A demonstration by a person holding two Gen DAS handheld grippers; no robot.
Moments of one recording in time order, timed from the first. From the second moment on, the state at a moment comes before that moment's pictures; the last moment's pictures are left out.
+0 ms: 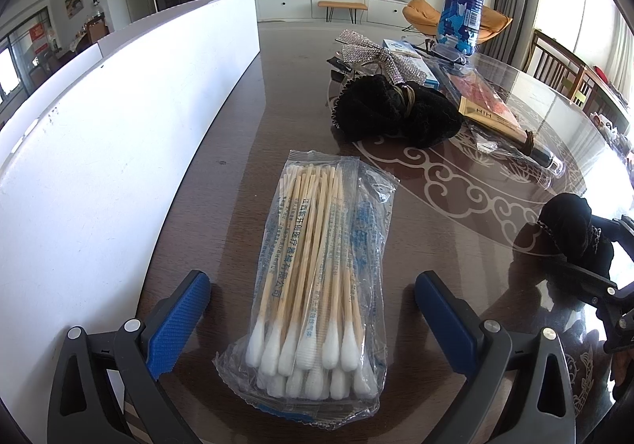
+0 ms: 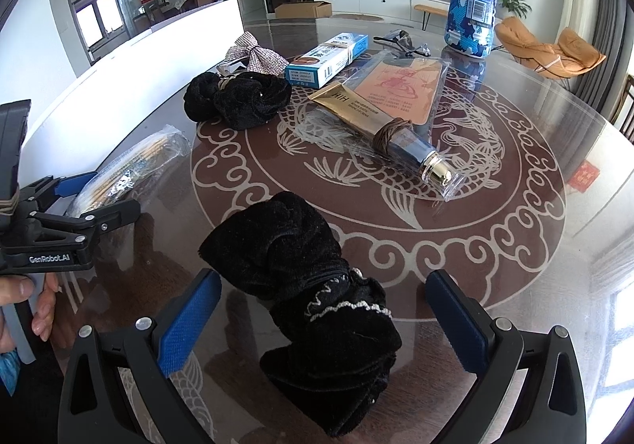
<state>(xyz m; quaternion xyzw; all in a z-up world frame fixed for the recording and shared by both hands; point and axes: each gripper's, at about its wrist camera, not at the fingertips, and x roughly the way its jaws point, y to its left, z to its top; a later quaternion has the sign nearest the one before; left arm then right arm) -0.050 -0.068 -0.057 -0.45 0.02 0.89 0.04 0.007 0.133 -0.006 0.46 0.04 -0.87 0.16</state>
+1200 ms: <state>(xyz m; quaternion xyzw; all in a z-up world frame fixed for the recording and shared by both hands) -0.007 -0.089 0.034 -0.43 -0.02 0.89 0.13 0.005 0.100 0.068 0.54 0.12 -0.80 0.22</state>
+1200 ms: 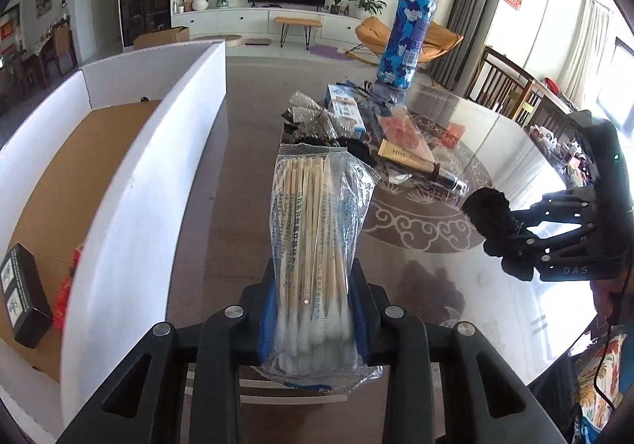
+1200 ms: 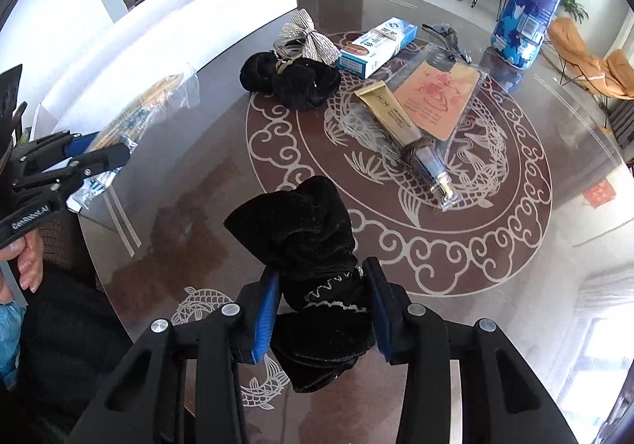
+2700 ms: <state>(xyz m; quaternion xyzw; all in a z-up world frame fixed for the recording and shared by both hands) -0.004 -0.088 0.067 -0.40 -0.01 0.91 0.10 0.005 0.103 0.049 0.39 0.08 -0.91 0.11</state>
